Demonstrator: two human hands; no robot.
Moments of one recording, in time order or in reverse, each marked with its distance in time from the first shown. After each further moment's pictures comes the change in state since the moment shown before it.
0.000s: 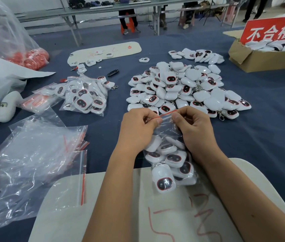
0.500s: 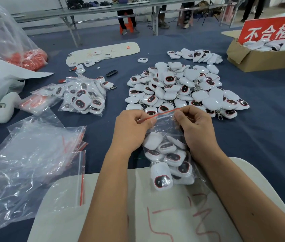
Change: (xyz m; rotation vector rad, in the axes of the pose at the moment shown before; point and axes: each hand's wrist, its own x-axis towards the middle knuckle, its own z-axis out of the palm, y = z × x) left_hand -0.001 -0.007 -0.007 -0.096 0.008 -0.115; right_hand 0.003 0.003 -0.001 0.038 0.086 0.029
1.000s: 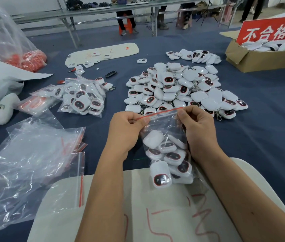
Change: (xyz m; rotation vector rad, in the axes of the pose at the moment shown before) left_hand -0.001 -0.003 -0.006 -0.171 0.034 -0.123; right_hand 0.003 -0.001 -0.001 0.096 0.065 0.052
